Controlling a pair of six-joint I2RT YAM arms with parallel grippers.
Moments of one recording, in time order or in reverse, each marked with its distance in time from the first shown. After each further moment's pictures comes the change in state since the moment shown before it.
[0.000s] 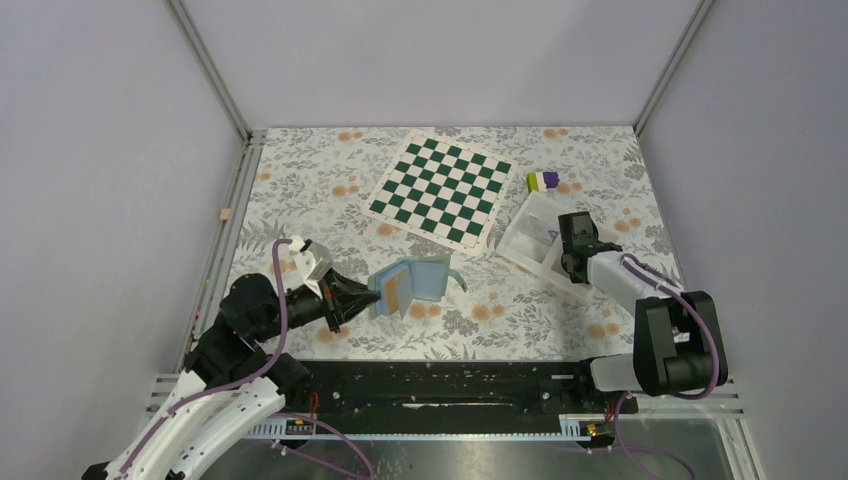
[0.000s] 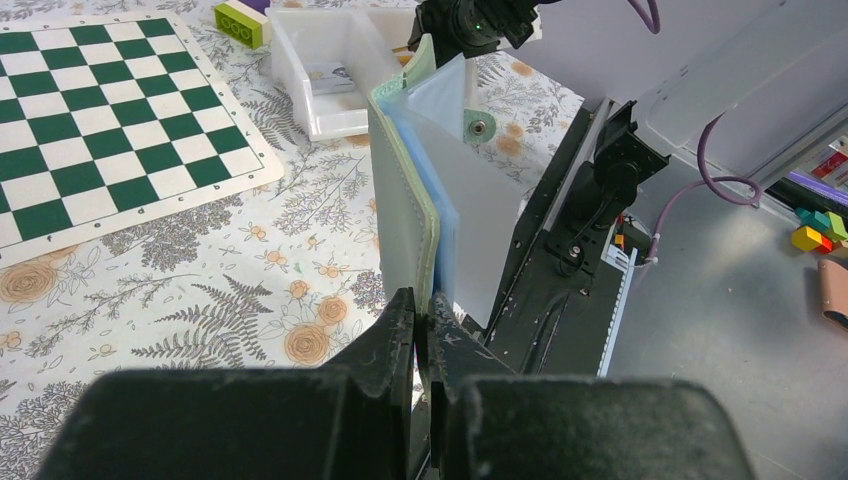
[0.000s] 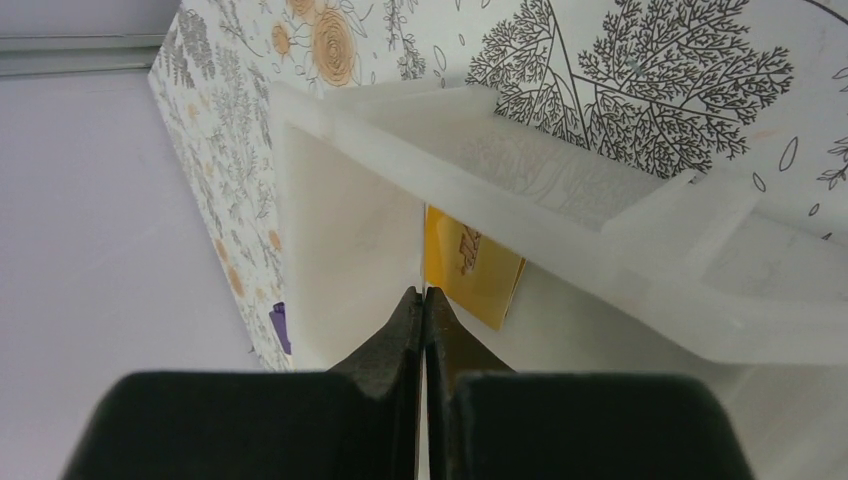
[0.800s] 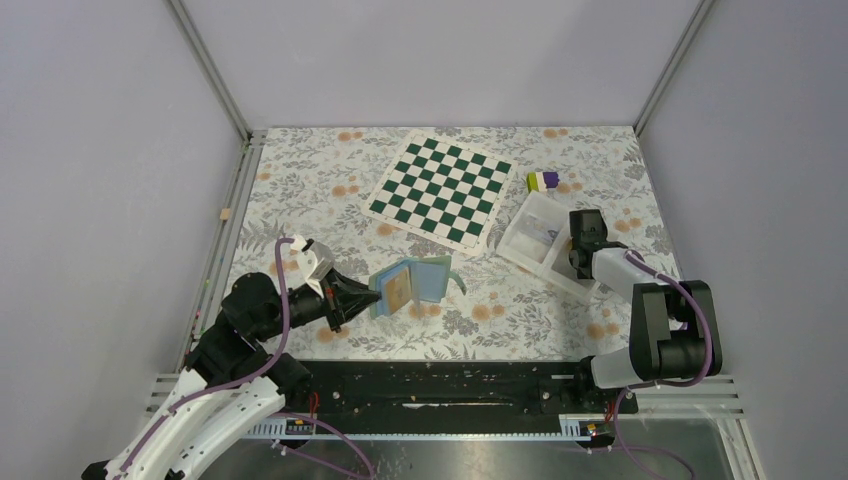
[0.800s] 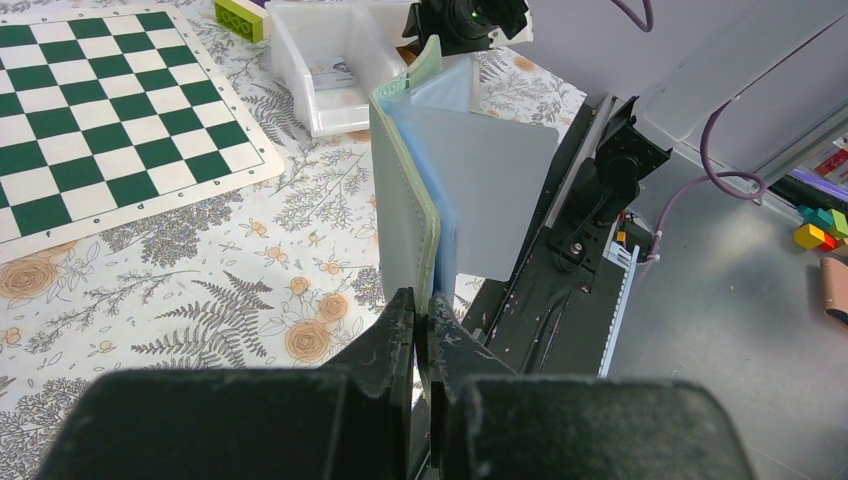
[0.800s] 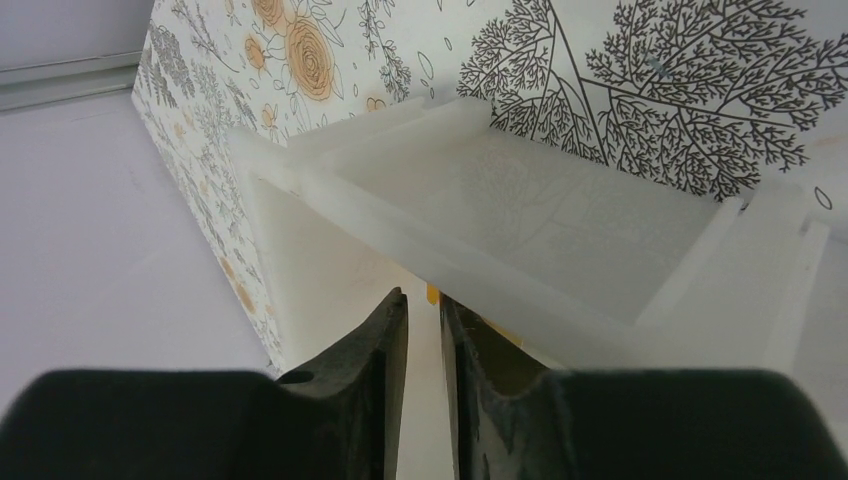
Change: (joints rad) left arm -0.005 0.008 0.000 -0.003 -0.006 0.003; right arm -0.094 0.082 -0.001 0.111 -0.115 0.000
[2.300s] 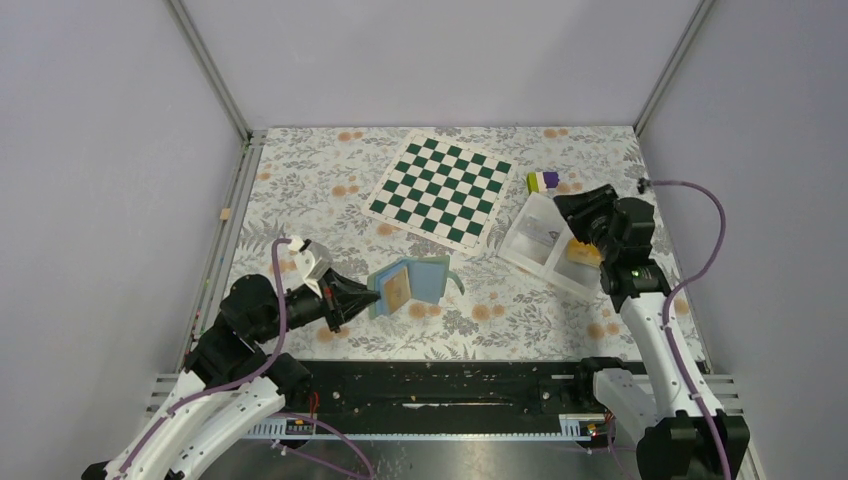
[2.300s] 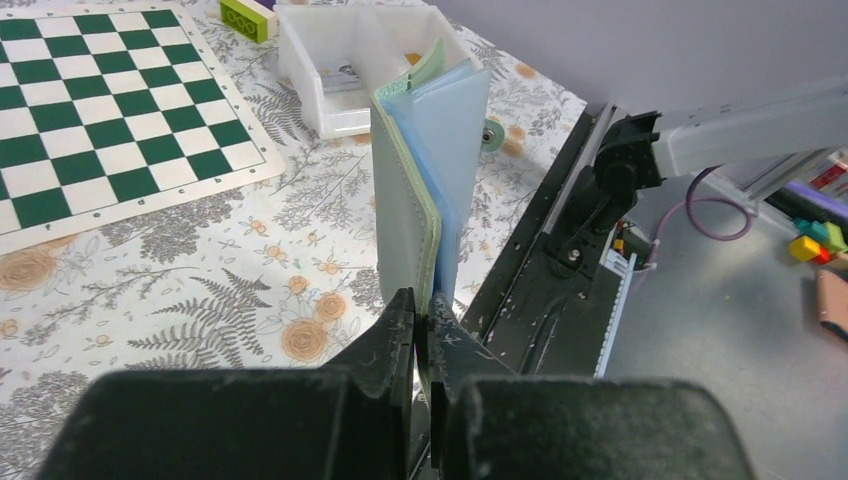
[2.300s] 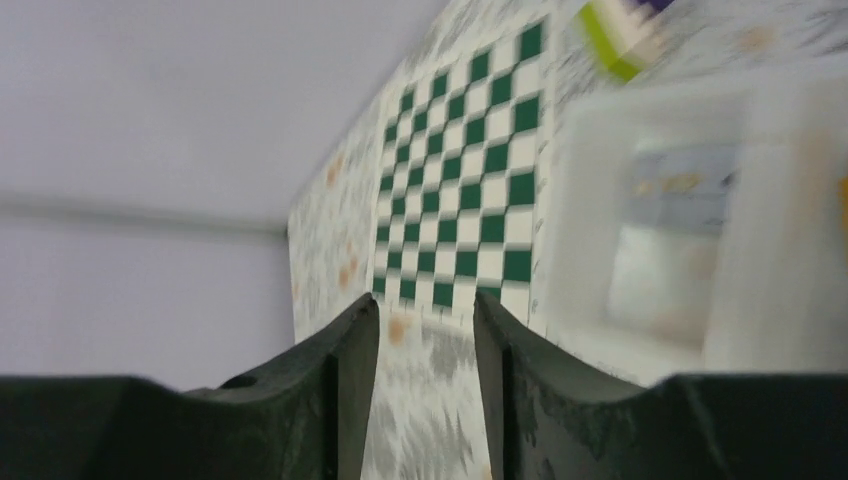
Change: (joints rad) left arm -0.006 -0.011 0.000 -0.009 -0.023 -0.009; right arm -0.022 -0.524 0.049 0.148 -0.630 -1.042
